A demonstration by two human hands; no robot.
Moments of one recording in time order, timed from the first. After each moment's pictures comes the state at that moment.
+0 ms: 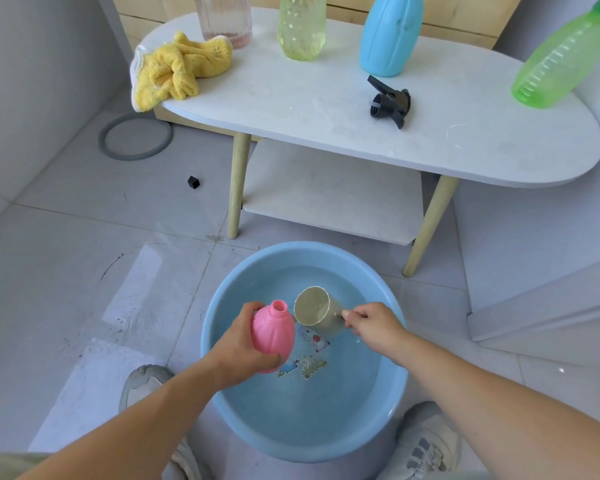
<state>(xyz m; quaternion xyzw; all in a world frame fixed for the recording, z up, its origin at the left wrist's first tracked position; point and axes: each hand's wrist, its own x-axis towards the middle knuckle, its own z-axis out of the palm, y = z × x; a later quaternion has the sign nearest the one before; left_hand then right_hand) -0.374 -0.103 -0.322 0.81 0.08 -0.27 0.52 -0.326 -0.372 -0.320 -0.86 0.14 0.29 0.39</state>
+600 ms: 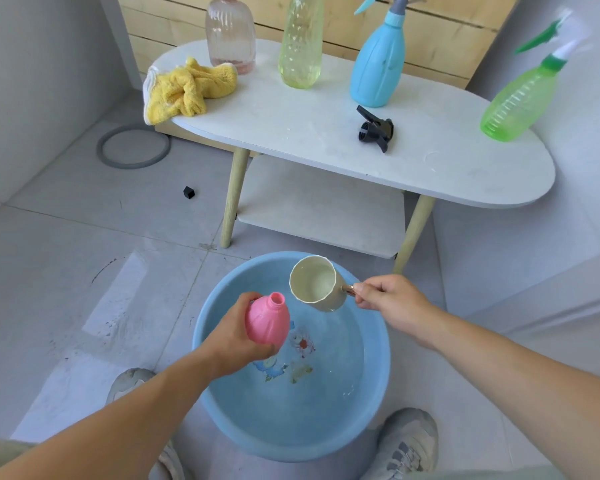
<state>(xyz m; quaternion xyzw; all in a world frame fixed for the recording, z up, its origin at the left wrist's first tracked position) -0.366 -0.107 -0.302 0.81 0.05 -0.22 0.54 -0.325 -0.379 -0.194 -0.85 0.10 0.23 0.46</state>
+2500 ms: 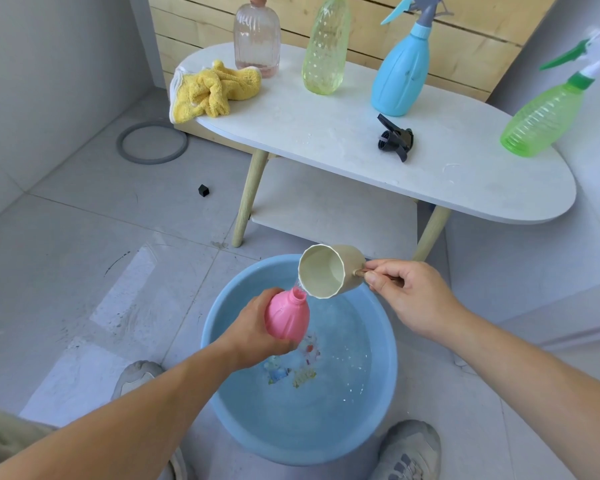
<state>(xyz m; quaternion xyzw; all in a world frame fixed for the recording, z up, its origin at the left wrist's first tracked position) -0.358 -0.119 -0.296 0.81 0.02 -0.19 0.56 -0.321 -0.371 -0.160 -0.91 -0.04 0.12 0.40</state>
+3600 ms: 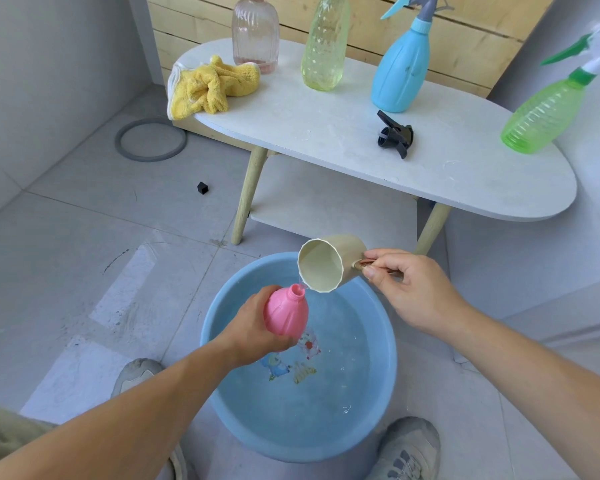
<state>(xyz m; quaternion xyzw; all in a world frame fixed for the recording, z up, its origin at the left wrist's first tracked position) -0.357 -0.119 -0.304 0.81 0.03 -0.19 0.55 -0.317 -0.373 -0.162 -0.92 -0.09 0.08 0.37</state>
